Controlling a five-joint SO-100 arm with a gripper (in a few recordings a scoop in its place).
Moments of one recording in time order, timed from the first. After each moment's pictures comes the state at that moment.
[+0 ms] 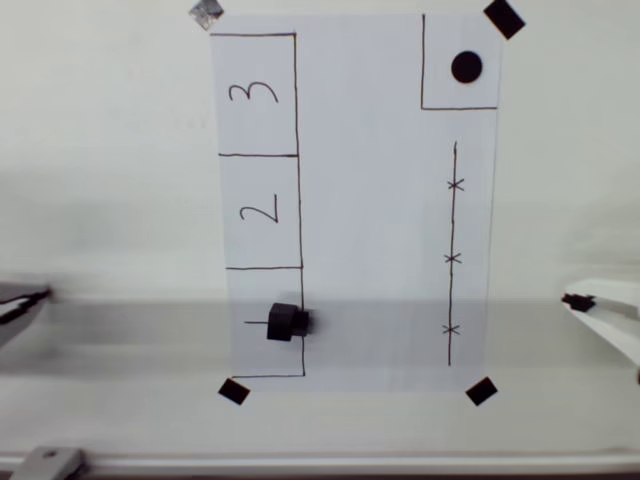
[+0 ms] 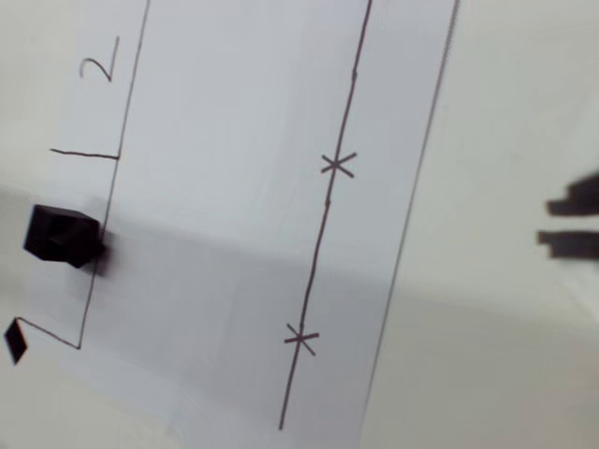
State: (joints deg) arm 1.8 181.1 172.2 62.9 -14.4
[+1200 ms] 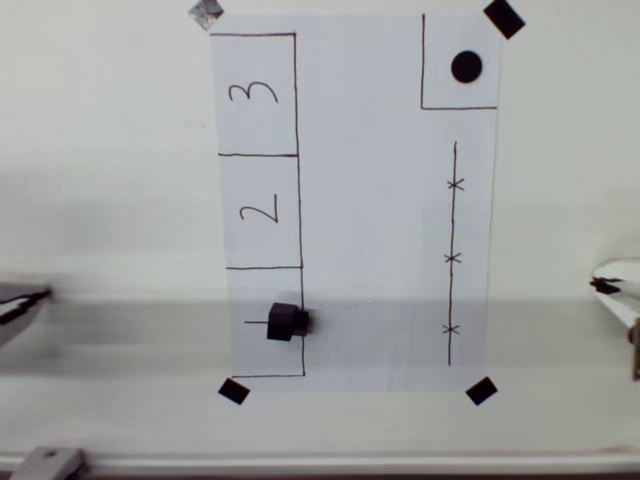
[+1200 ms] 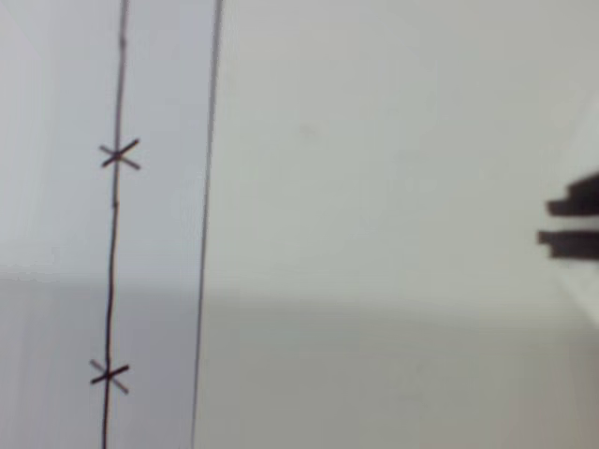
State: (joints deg) arm 1.8 184.3 177.4 75.1 -4.7
